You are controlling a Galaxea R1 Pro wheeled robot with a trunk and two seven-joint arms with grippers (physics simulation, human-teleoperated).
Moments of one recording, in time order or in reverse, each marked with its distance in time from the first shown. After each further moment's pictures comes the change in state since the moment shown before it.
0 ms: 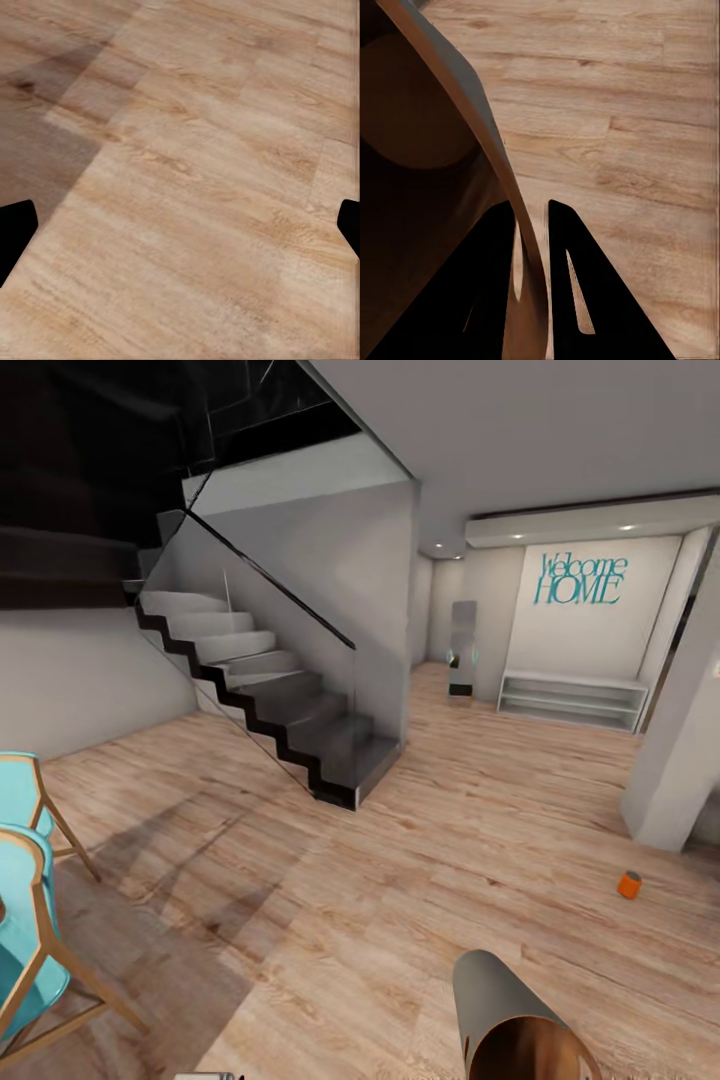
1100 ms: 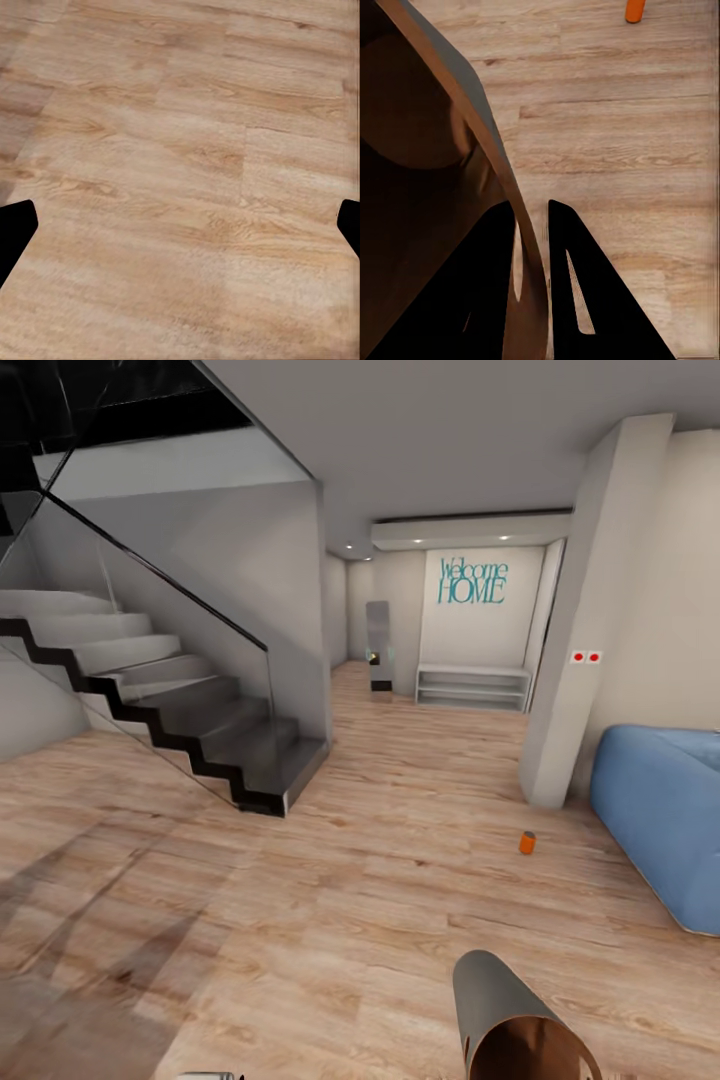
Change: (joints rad) left arm 0.000 0.000 0.000 0.000 0.000 0.000 0.000; right arm 0.000 0.000 -0.001 0.000 -0.001 0.002 -0.001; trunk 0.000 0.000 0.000
